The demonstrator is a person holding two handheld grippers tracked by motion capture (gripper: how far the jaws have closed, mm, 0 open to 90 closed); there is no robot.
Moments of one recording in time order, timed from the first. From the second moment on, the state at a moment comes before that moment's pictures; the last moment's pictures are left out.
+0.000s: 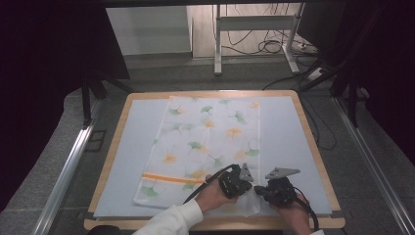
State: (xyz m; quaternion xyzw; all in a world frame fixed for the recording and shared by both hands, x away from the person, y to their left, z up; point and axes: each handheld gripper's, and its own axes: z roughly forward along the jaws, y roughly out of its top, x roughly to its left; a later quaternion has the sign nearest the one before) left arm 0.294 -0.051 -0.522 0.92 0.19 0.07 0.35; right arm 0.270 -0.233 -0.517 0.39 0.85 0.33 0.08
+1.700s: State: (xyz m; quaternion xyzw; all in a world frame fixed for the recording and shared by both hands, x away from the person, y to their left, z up) left arm 0.289 -0.005 -0.522 0.92 0.21 0.07 0.33; right arm 0.272 -0.233 -0.516 0.38 0.86 0.33 0.07
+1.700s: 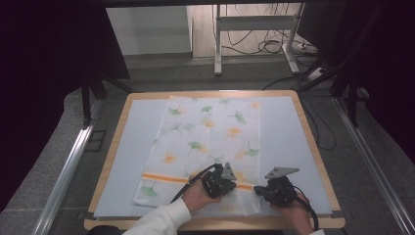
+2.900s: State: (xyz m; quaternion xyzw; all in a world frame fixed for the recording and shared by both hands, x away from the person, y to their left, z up) left arm 0.292 0.024 -0.523 0.91 0.25 0.06 0.33; right arm 0.273 -0.234 -0.516 0.38 0.86 0.33 0.07
